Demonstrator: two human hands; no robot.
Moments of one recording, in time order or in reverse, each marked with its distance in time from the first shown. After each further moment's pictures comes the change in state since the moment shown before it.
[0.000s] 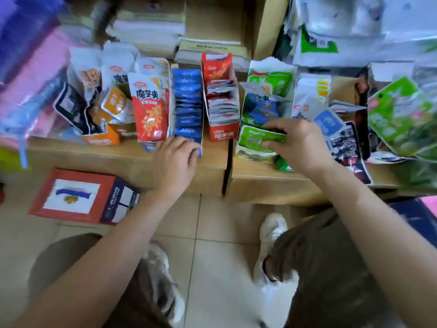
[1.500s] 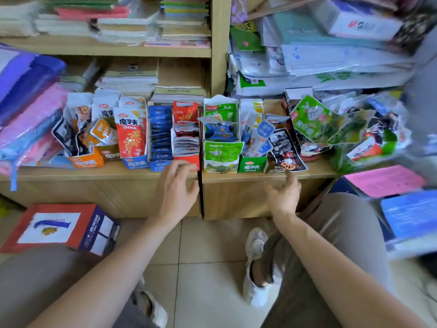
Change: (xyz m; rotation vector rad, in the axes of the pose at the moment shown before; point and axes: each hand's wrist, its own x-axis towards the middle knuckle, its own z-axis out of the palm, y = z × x) left_hand -0.056 0.076 -0.005 -0.261 0.130 0.070; right_hand -0.141 0.052 0.047 0.534 0.533 0.791
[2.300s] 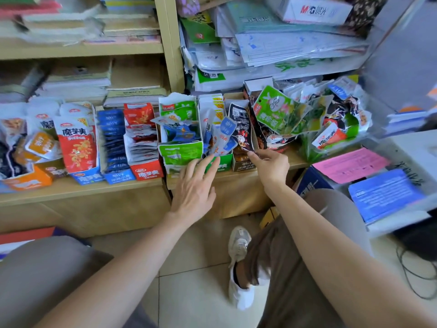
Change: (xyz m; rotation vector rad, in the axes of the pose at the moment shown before) left_hand 0.015 0.070 0.092 0.267 -0.245 0.352; right_hand 0.076 -0.022 -0.032 0.015 0.036 -0.073
